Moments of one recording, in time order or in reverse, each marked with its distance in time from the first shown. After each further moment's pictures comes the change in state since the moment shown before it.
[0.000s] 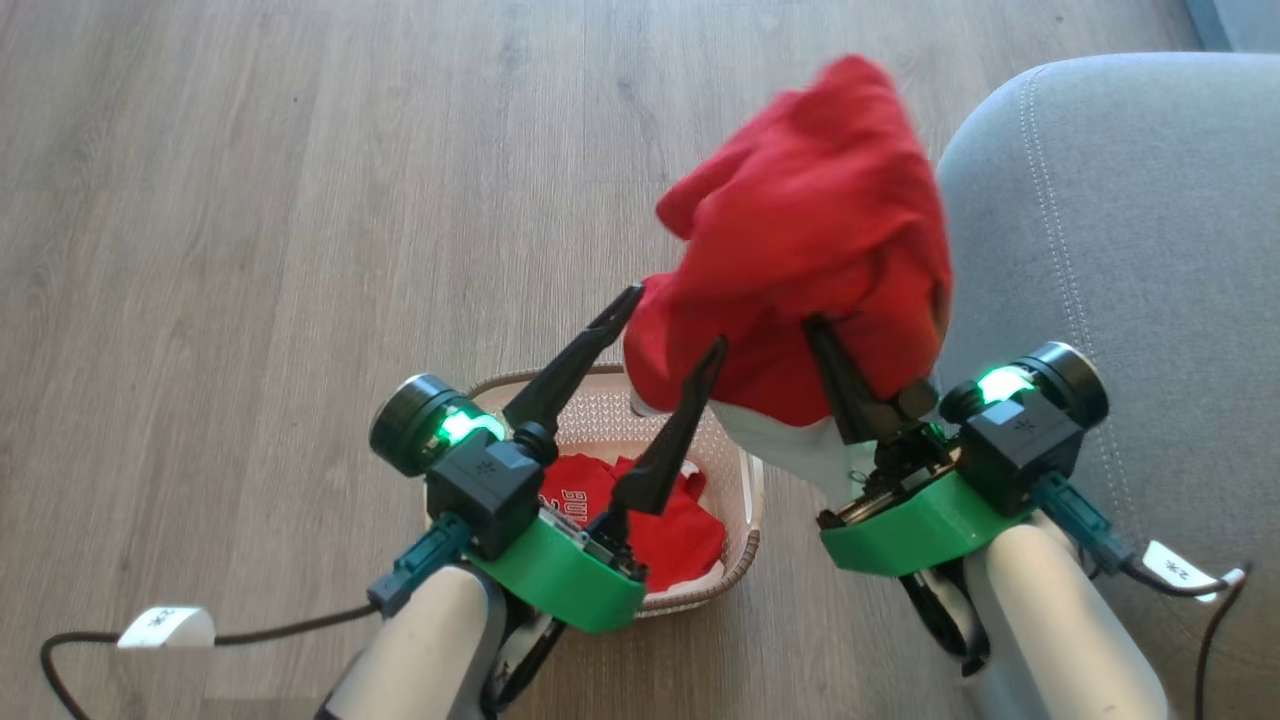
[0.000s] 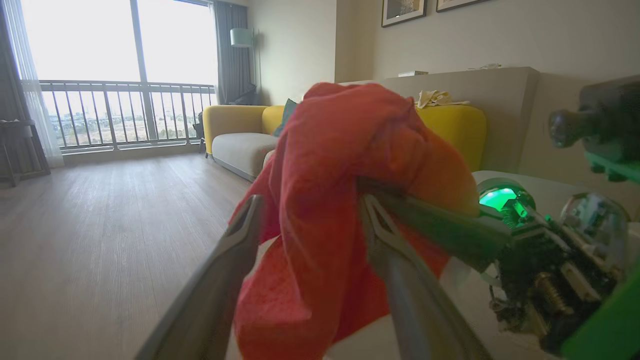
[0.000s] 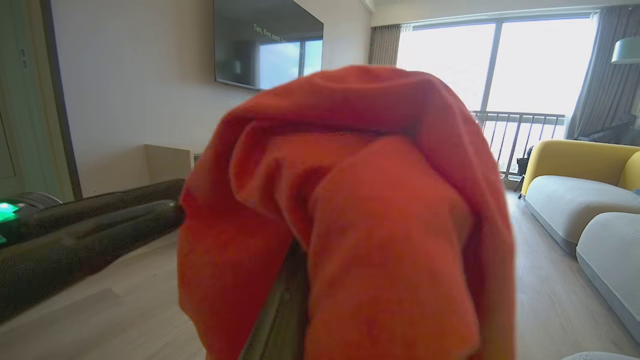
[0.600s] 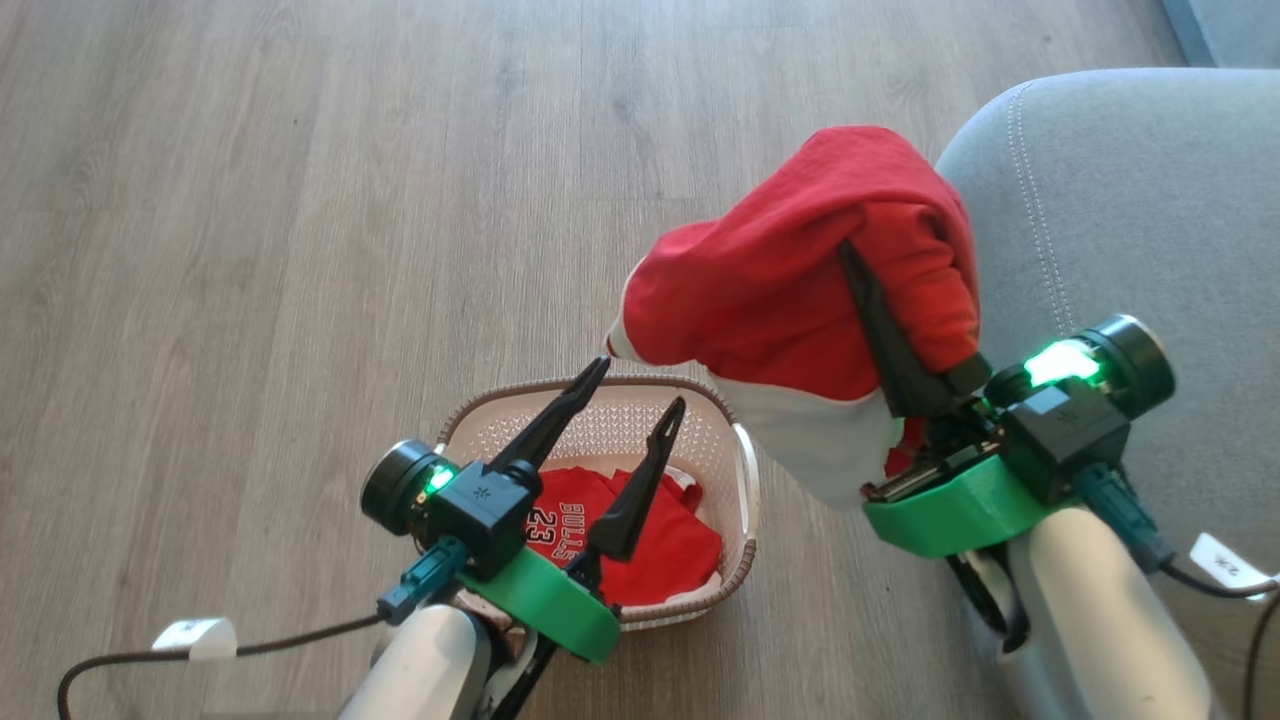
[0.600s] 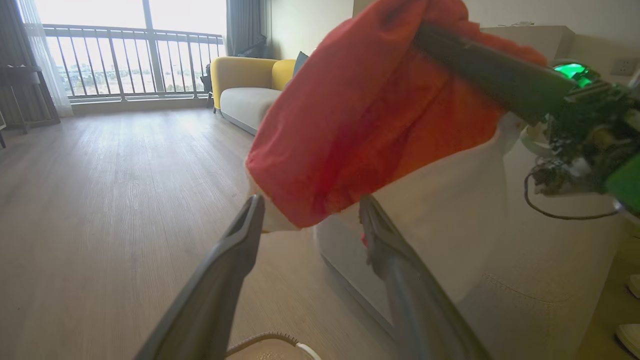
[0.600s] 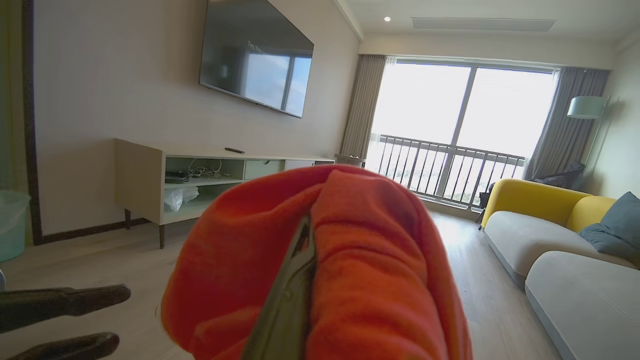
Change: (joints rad) left arm 0.067 0.000 0.037 0.115 0.012 -0.014 0.000; right arm -0.007 -0.021 -0.063 -0.042 -0.079 0.000 0.000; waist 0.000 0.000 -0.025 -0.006
